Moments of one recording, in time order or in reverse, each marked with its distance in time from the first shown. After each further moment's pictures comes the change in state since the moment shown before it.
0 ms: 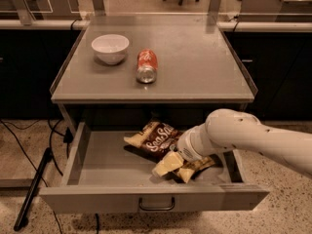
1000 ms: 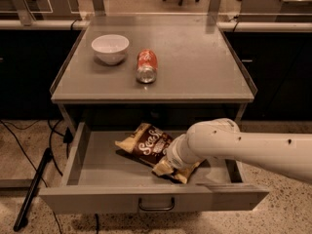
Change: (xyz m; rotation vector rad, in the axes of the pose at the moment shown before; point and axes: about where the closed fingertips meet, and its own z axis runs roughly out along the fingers) arm 0.011 0.016 0.045 0.030 0.082 -0.116
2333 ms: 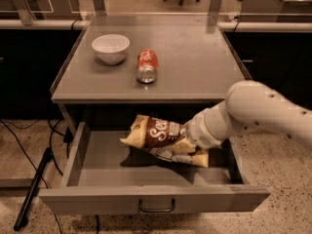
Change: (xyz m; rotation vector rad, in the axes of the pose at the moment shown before) arm -0.025 -0.014 -0.116 -0.088 -0.100 -0.112
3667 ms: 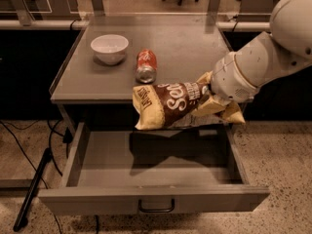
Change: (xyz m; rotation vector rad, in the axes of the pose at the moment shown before) arm -0.068 -0.018 -0.145 -0.017 -0.001 -0.435
